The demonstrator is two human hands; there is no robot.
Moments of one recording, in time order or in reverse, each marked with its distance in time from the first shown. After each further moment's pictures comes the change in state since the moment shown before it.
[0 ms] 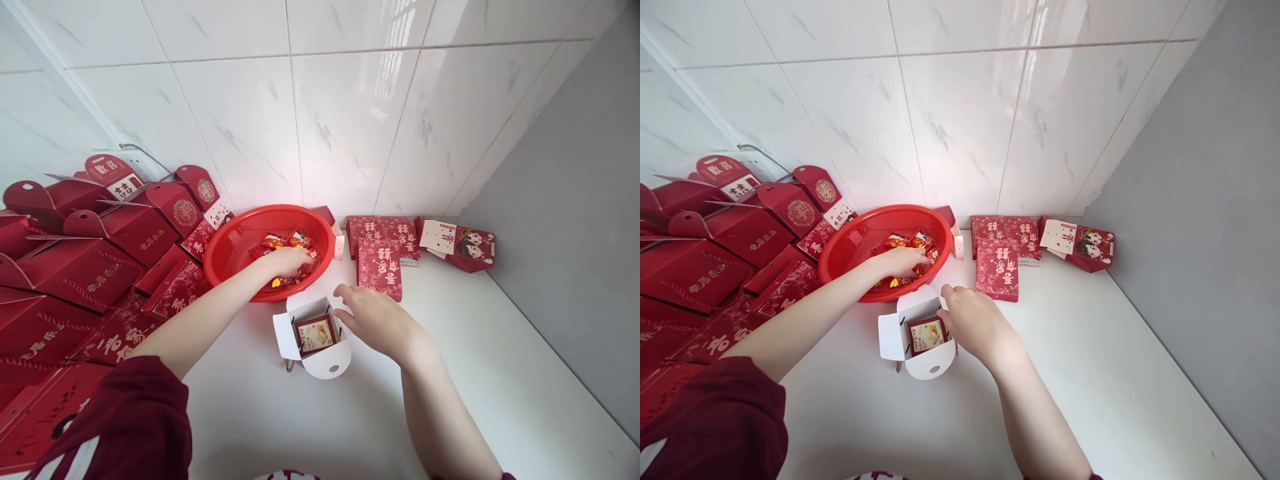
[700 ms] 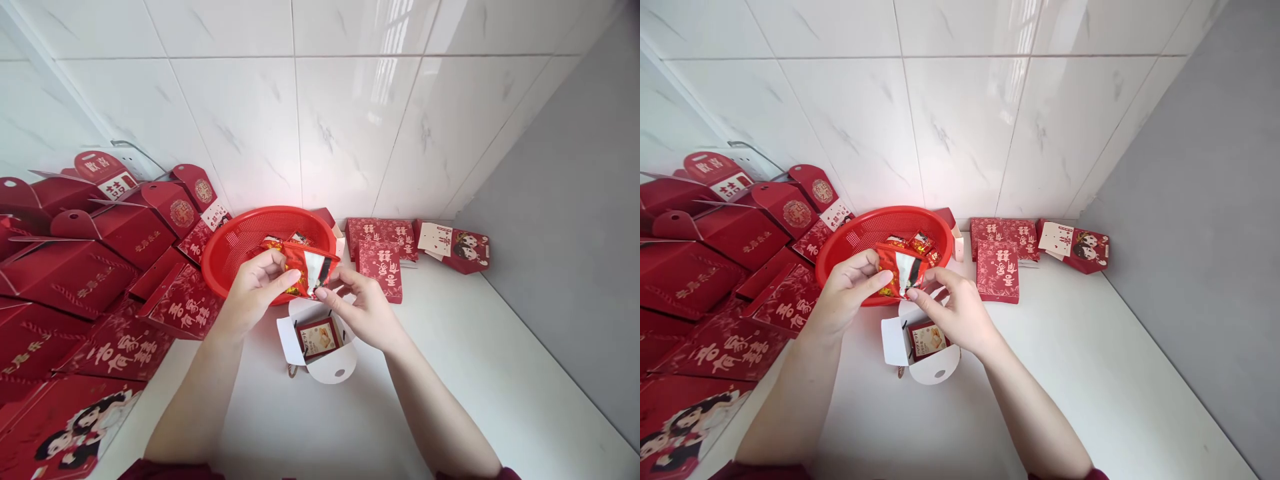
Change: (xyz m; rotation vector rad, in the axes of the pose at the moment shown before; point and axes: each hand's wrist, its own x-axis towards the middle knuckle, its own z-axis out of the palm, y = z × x) left_hand -0.125 0.095 -0.005 -1.198 0.759 0.026; right_hand 0.019 -0.021 0.005 0.902 0.373 -0.205
